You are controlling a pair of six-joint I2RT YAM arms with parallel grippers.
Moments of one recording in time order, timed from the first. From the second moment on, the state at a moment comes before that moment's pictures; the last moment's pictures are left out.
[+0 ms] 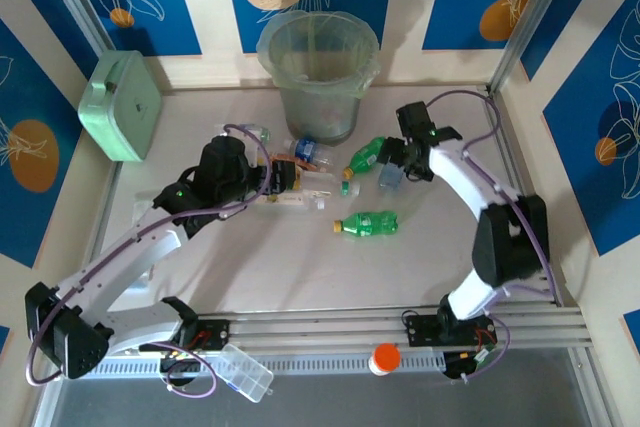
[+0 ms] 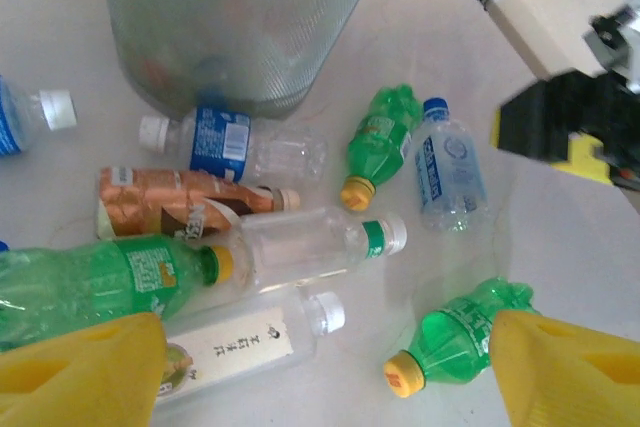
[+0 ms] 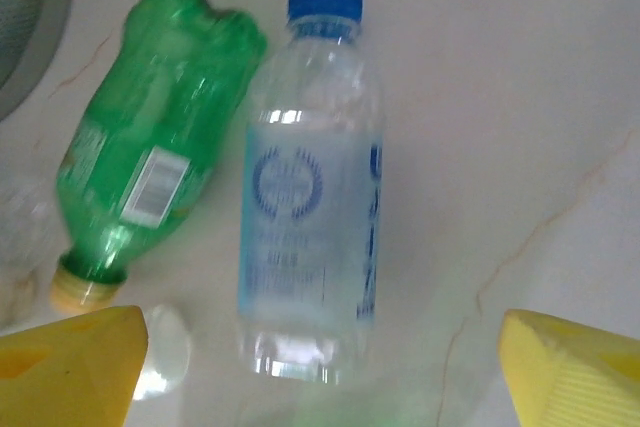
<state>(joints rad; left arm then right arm) -0.62 1.14 1.03 -0.41 0.02 -0.41 0.25 1.68 1.31 -0.77 0.12 0.60</state>
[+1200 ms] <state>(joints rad) -0.49 1.15 0.98 -0.26 0.31 -0.55 0.28 1.93 1.47 -0.91 0.21 0.58</state>
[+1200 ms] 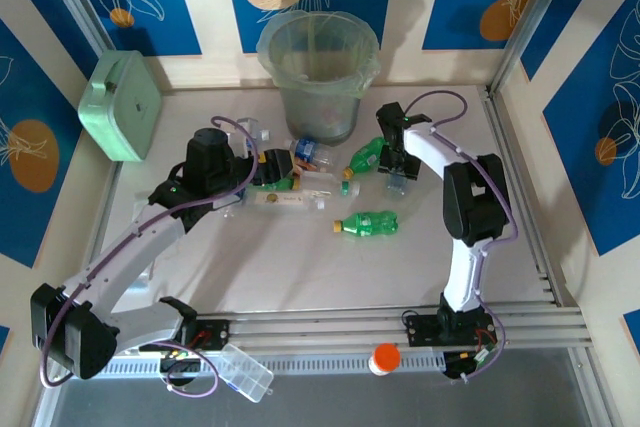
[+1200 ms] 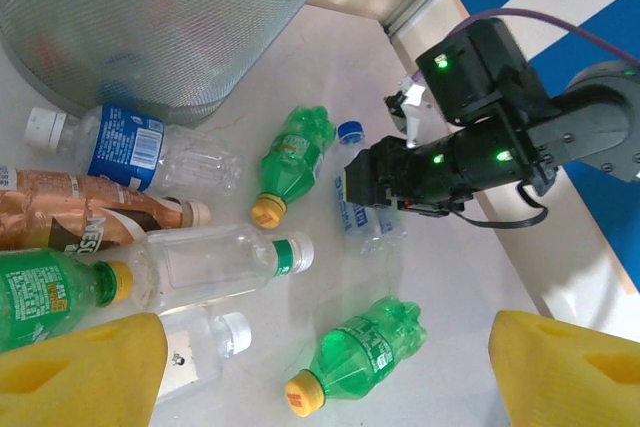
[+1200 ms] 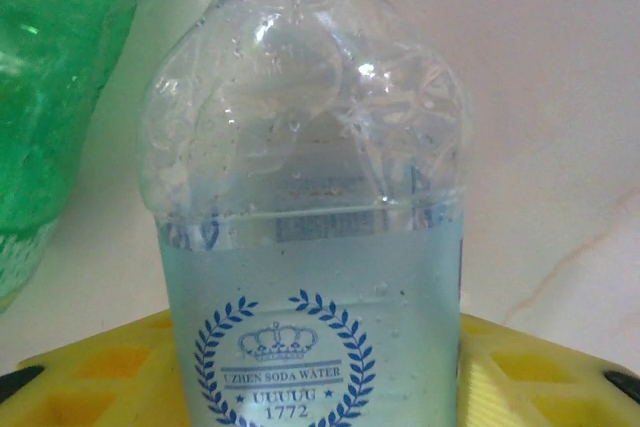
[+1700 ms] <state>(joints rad) -0.52 1.07 1.09 -0.39 0.22 -0.43 0.45 1.40 1.24 -0.75 0.13 0.48</state>
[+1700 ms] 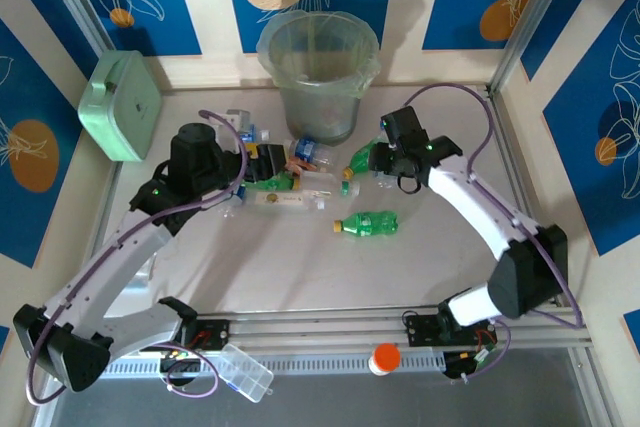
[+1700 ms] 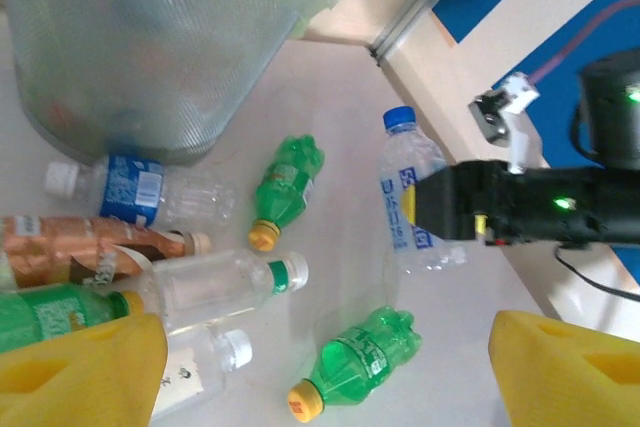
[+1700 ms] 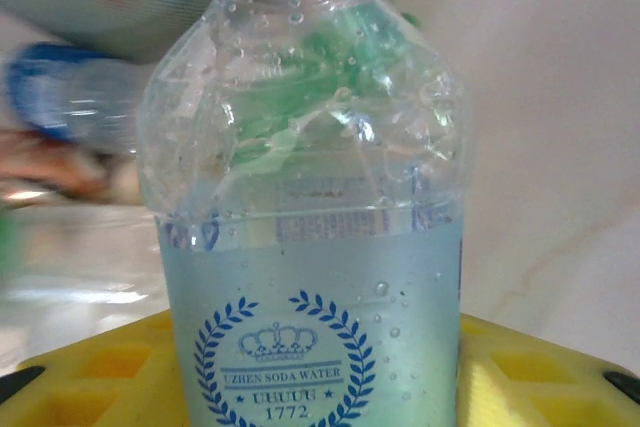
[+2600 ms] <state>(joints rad) -0.49 1.05 1.01 -0.38 0.09 -0.36 0.40 2.01 2.31 -0.62 -0.19 0.35</state>
